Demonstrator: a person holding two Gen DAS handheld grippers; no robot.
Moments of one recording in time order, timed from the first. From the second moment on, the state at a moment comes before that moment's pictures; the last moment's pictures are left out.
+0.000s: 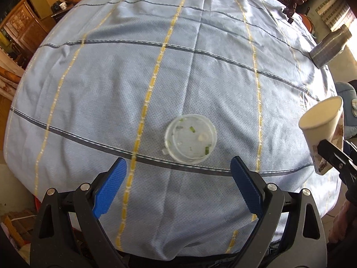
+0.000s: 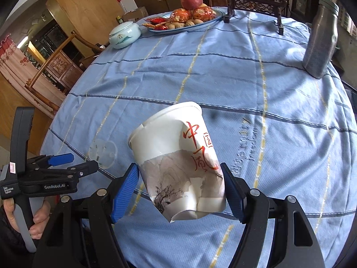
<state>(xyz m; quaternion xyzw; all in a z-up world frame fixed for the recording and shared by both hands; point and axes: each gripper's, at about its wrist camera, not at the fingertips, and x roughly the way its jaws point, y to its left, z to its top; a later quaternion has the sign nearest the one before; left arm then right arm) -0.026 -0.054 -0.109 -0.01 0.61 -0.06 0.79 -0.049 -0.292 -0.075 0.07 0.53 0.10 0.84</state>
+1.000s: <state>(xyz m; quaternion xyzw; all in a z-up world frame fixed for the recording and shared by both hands) -0.017 -0.052 -0.133 0.00 0.58 -0.01 0.81 -0.042 -0.307 -0.102 0.07 0.55 0.11 0.82</state>
